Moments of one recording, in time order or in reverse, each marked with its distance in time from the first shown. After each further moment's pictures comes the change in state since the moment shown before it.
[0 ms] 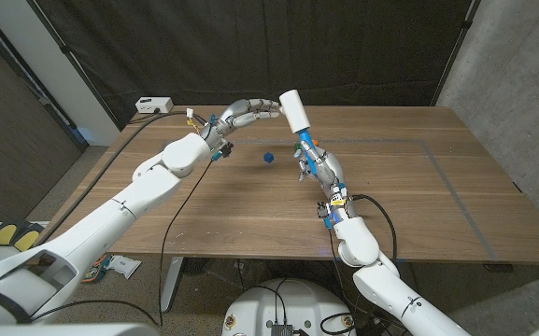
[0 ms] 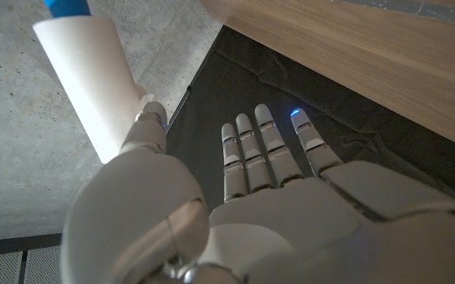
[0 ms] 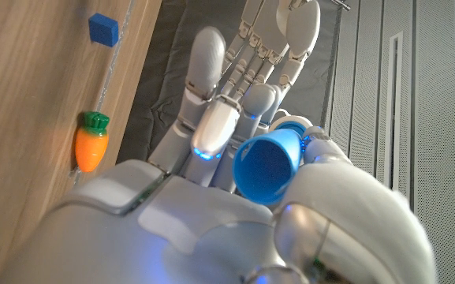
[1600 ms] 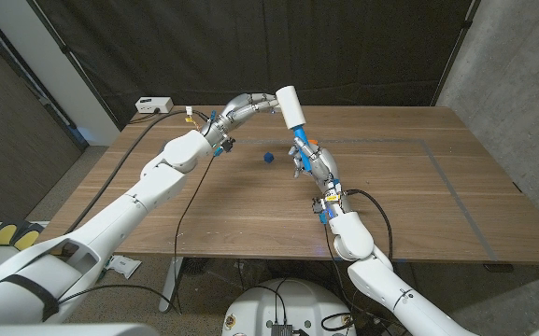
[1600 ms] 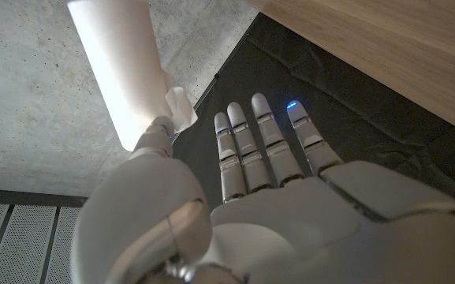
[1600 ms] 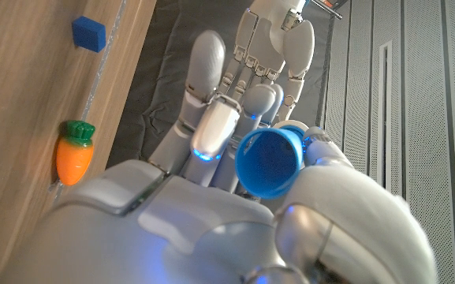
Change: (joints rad) left arm -0.063 -0.087 0.002 0.193 -0.106 -0.192 -0.127; left_hand -0.008 0.128 -0.043 0.083 0.089 0.145 -0.005 0.000 0.002 0.138 -0.037 0.089 0.042 0.121 -0.005 0.016 0.030 0.056 -0.031 0.066 0.000; right arm 0.045 0.037 -0.004 0.056 -0.018 0.017 0.027; right_hand -0.035 0.000 0.023 -0.023 -0.016 0.014 0.000 0.041 -0.037 0.013 0.000 0.000 0.014 0.003 0.003 0.000 0.000 -0.015 -0.014 0.042 -0.032
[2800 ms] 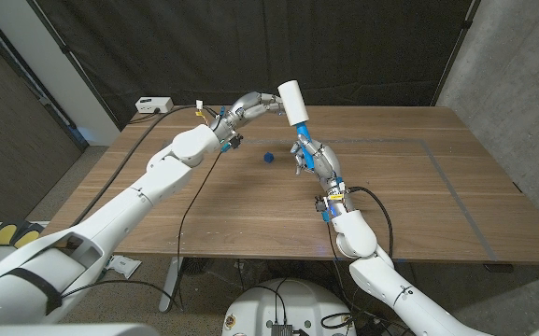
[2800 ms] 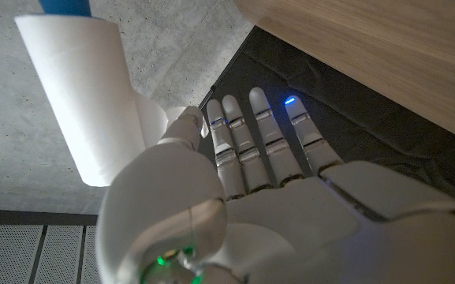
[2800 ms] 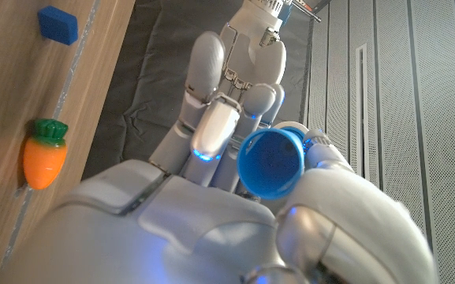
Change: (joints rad) left arm -0.036 -0.011 0.035 -0.049 0.030 0.105 0.009; left_hand 0.204 0.122 0.057 -0.083 -0.117 0.195 -0.005 0.005 -0.004 0.112 -0.019 0.034 0.014 0.052 -0.002 0.058 0.051 0.033 0.002 0.066 0.008; right arm 0.019 0.004 0.007 0.047 0.030 0.097 0.063; right_hand -0.054 0.003 0.016 -0.016 -0.004 0.006 0.001 0.035 -0.028 0.001 0.000 -0.008 -0.001 0.003 -0.003 0.000 0.000 -0.009 -0.002 0.016 -0.009
